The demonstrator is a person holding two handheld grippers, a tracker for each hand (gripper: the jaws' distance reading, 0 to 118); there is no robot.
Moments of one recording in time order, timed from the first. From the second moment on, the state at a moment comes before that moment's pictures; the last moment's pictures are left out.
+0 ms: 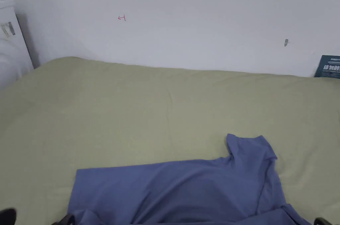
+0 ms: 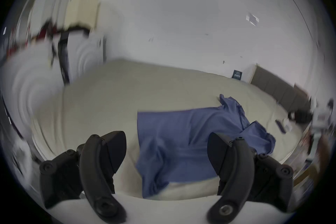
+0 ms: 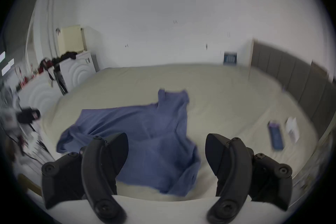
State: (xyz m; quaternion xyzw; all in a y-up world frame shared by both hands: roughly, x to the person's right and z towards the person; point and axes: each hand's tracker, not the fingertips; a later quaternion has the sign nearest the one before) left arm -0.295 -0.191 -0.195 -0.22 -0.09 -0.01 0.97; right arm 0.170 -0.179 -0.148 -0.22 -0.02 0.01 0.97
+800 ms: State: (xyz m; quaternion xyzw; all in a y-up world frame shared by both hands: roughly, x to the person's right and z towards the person) left arm -0.311 -0.273 -0.441 -0.41 -0.04 0.05 0.91; right arm 0.155 -0.193 -0.265 -0.25 0.06 -0.03 0.97
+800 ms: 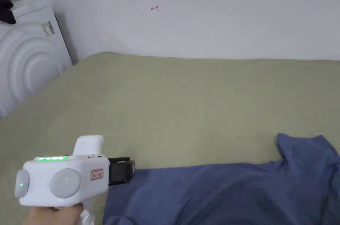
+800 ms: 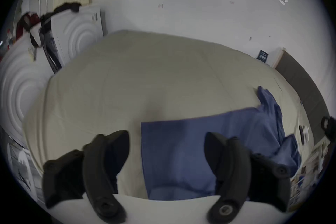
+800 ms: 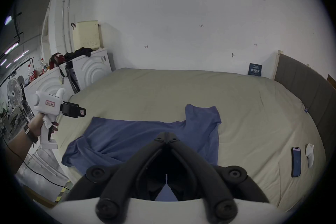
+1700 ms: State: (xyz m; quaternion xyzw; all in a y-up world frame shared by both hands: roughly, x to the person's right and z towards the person) left arm -0.273 -0.337 -0.472 -0.48 -0.07 0.02 0.88; right arm 0.265 -0.312 -0.538 -0.54 0.07 -0.10 0.83
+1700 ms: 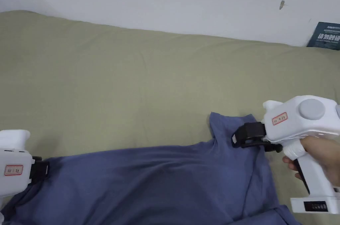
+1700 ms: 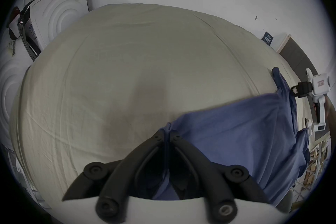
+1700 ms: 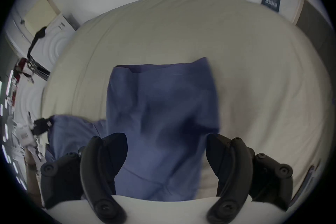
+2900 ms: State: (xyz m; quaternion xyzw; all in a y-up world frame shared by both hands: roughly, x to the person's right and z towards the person) left arm -0.317 -0.223 -0.343 -0.36 -0.16 -0.04 0.92; right arm 0.219 -0.191 -0.289 -0.35 0.08 -0.03 0.93
